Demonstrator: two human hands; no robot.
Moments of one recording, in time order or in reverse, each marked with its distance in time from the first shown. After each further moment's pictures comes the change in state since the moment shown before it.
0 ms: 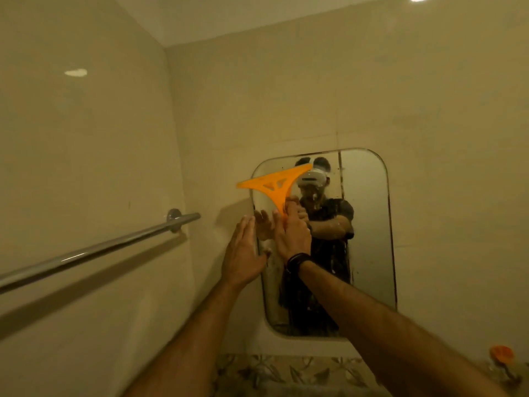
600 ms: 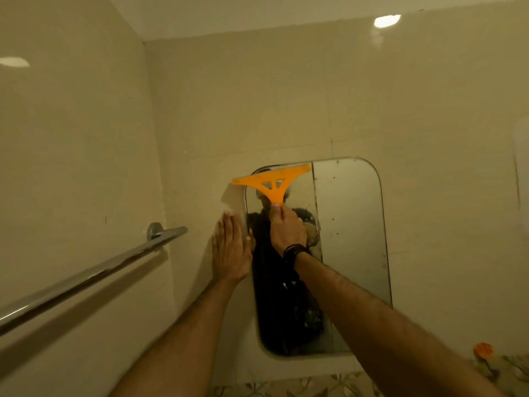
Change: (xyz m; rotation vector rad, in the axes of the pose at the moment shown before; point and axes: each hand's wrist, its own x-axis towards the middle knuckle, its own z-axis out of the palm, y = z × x) left_hand 0.062 -0.044 0.023 0.054 0.016 0.016; right_hand 0.047 -0.006 0.029 -0.102 0.042 0.197
